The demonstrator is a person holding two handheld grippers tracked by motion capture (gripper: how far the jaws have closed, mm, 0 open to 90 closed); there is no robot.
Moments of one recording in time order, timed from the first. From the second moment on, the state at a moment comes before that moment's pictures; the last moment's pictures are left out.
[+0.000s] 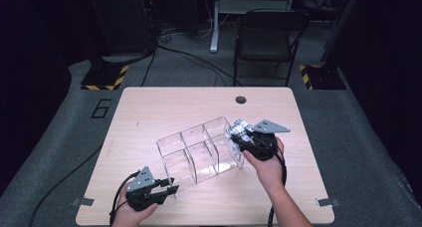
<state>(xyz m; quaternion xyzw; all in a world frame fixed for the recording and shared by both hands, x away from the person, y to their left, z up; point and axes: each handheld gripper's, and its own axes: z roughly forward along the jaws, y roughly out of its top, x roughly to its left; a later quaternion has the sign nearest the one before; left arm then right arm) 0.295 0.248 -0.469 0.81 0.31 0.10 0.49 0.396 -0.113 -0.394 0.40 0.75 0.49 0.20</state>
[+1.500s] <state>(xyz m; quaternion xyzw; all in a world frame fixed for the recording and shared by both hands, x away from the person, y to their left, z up) 0.295 0.245 -0.471 0.82 0.28 0.09 0.49 0.444 -0.087 -0.403 0.41 0.79 0.40 0.20</state>
